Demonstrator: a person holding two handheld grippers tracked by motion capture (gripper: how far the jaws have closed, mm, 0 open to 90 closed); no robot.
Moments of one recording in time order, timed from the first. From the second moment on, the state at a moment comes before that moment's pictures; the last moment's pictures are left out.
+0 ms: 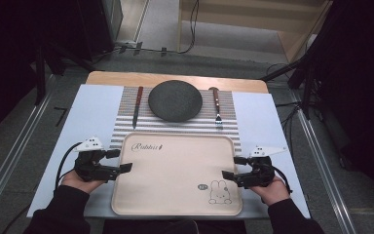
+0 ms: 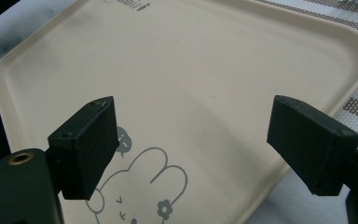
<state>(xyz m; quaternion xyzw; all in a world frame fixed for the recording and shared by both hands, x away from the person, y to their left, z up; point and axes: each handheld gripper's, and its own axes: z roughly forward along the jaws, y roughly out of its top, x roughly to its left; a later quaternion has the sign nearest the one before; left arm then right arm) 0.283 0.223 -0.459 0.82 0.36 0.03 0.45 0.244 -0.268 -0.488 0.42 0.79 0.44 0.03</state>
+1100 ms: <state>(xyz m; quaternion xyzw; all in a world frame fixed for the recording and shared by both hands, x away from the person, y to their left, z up) 0.287 0.227 -0.462 0.81 0.37 0.03 0.45 0.244 -0.265 -0.489 0.42 0.79 0.44 0.03</state>
